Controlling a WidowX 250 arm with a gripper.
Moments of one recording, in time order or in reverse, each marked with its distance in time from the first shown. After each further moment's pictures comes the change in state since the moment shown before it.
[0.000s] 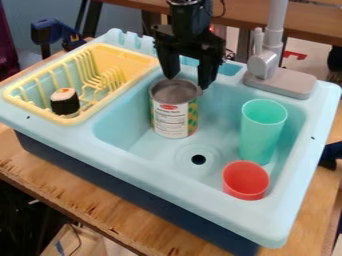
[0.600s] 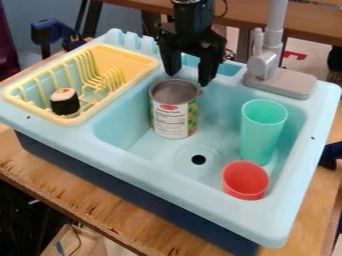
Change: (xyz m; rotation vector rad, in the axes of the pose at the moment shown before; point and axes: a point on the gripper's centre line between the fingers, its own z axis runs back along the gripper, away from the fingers) arm 0.009 0.002 -0.003 0.013 -0.002 -0.026
